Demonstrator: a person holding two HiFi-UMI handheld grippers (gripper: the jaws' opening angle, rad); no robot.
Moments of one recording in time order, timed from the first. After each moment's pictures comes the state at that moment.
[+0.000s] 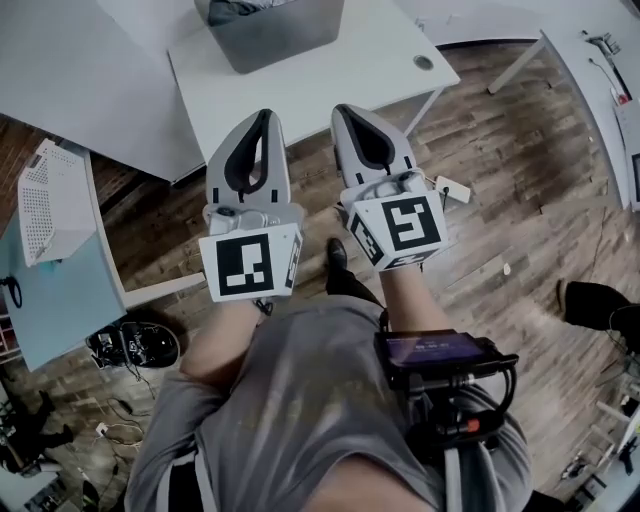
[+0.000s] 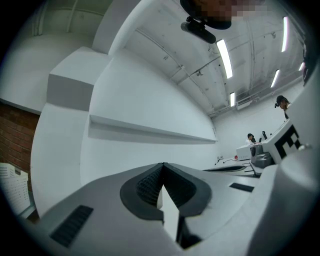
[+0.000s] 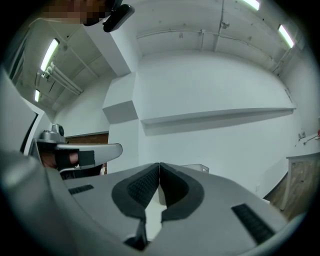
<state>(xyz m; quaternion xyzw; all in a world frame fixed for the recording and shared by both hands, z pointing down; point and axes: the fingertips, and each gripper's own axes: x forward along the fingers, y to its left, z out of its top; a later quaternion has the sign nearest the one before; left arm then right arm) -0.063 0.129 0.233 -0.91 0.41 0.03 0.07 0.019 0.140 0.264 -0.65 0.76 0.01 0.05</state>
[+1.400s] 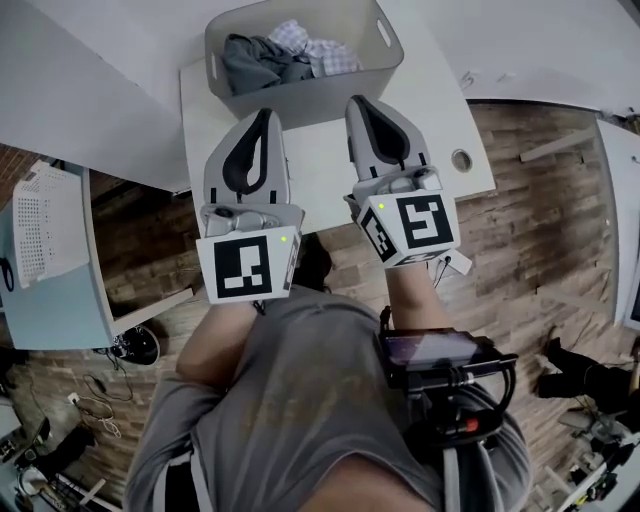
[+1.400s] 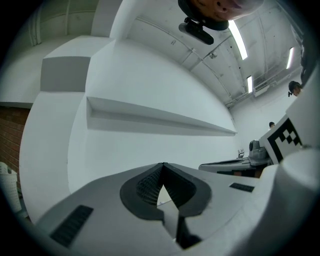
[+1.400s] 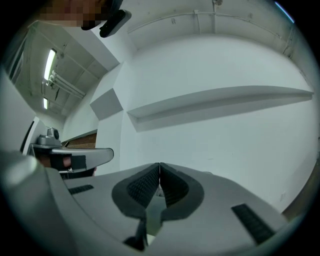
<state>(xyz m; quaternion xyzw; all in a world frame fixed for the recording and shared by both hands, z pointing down) 0.002 -0.104 0.239 -0.86 0.50 0.03 0.07 0.102 -0.113 0.263 -0.59 0.81 0.01 0.06</state>
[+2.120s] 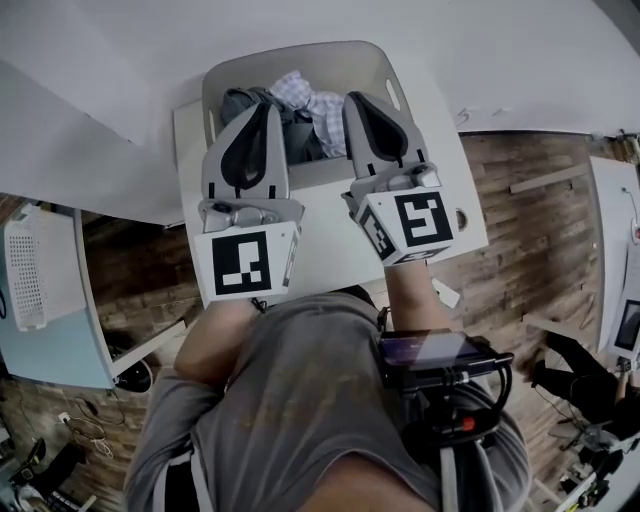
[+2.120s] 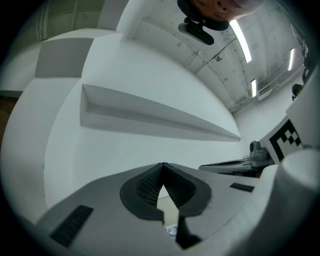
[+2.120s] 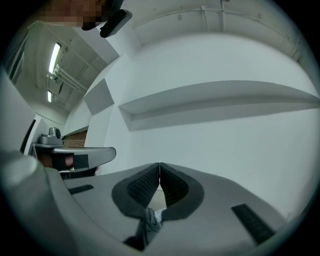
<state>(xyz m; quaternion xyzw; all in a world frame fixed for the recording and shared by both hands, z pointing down) 0.012 -0.230 0.212 -0.86 0.50 0.07 0.08 0.109 -0.239 0.234 -0.58 0.82 0.05 0.05</state>
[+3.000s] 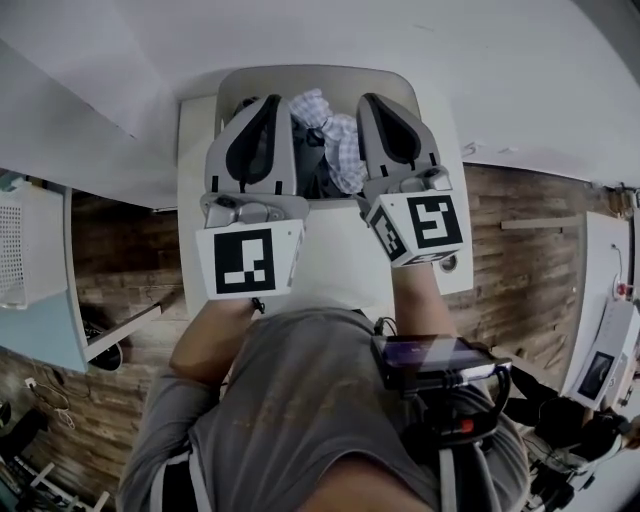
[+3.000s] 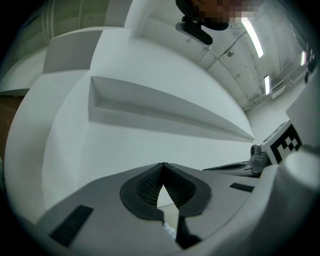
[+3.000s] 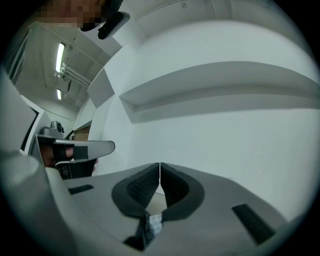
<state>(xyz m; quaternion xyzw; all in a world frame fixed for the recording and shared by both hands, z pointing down) -0.002 -0.293 0.209 -0.83 0.55 0.08 0.05 0.101 -0.313 0.234 -0.53 0.85 0.05 0.00</state>
